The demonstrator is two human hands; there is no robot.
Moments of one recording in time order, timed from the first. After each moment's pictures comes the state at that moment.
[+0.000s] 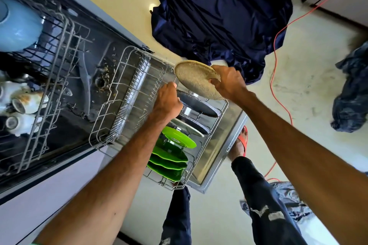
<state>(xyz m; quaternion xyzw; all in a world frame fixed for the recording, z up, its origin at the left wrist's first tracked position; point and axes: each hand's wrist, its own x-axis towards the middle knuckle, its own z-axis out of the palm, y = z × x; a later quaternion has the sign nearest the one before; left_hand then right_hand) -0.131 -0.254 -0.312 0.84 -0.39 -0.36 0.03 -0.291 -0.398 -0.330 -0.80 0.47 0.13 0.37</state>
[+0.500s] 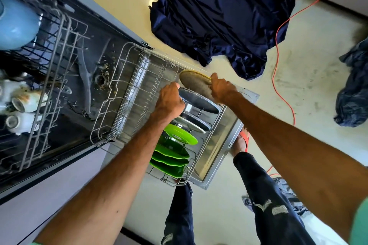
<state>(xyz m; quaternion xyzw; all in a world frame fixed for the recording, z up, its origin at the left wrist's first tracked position) -0.137 -0.248 -0.318 0.84 -0.39 -0.37 0.02 -0.290 -0.361 -0.390 -0.79 0.44 0.25 0.34</state>
